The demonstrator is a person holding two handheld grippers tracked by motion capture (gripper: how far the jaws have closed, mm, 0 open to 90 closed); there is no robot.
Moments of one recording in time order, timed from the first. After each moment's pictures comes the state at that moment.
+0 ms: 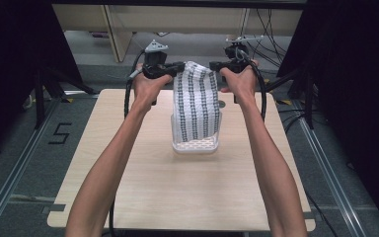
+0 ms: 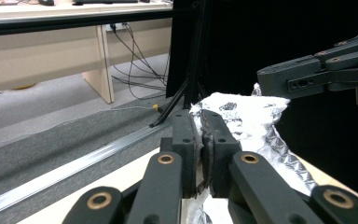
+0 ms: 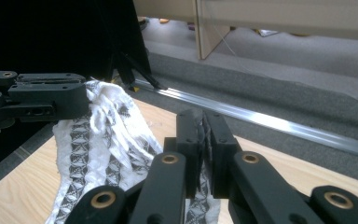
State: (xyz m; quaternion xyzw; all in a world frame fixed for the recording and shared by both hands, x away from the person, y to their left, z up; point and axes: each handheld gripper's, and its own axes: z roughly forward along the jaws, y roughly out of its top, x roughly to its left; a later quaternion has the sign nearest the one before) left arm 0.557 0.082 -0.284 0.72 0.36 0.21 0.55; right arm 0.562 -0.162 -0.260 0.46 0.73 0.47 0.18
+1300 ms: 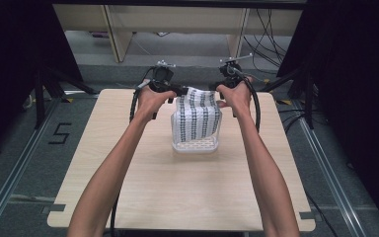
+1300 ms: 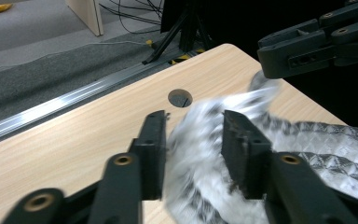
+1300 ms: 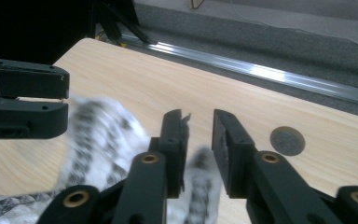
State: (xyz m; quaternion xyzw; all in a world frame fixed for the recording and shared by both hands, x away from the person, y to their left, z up) left arm 0.560 0.073 -0.330 0.78 0.40 0.14 0.46; right arm 0.572 -0.163 -0.317 0.49 0.76 0.39 0.15
